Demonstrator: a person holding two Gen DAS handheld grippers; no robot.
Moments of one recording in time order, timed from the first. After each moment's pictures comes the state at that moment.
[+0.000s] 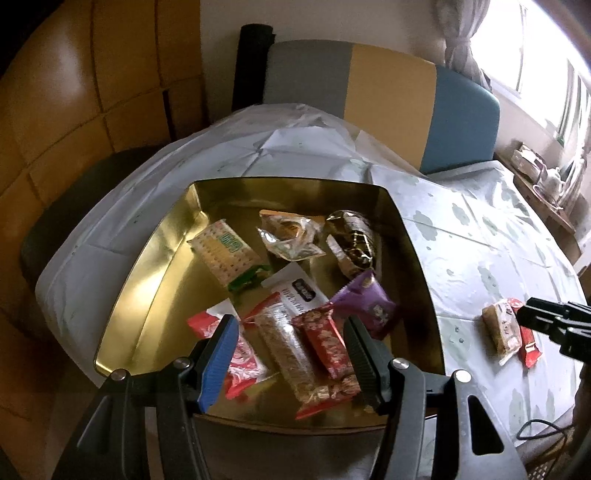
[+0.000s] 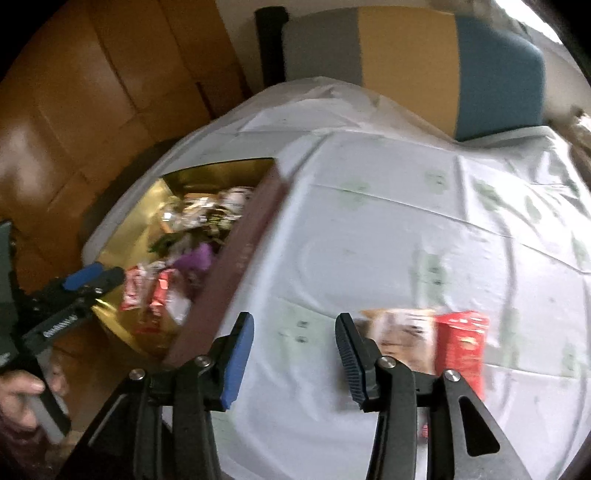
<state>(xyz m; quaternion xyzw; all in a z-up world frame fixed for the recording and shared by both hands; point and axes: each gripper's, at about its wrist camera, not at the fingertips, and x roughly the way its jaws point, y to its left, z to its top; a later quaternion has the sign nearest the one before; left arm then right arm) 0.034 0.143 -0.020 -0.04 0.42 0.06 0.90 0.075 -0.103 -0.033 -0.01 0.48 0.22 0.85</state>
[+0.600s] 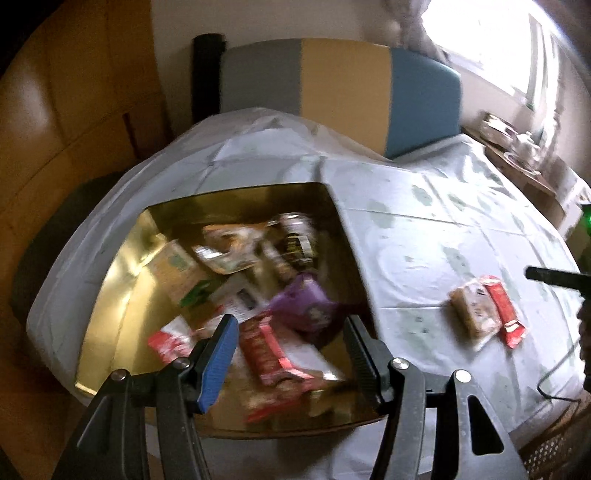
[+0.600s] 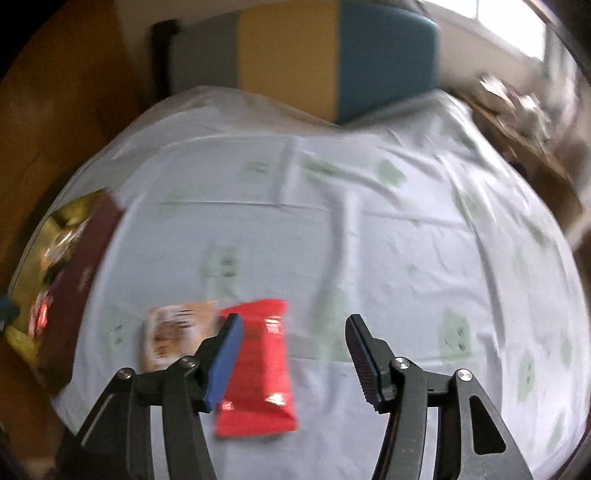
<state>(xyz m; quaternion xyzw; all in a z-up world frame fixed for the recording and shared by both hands) 0.042 0.086 -0.010 0.01 0.42 0.00 0.91 0.106 -0.255 -0.050 0.02 0.50 0.02 0.87</state>
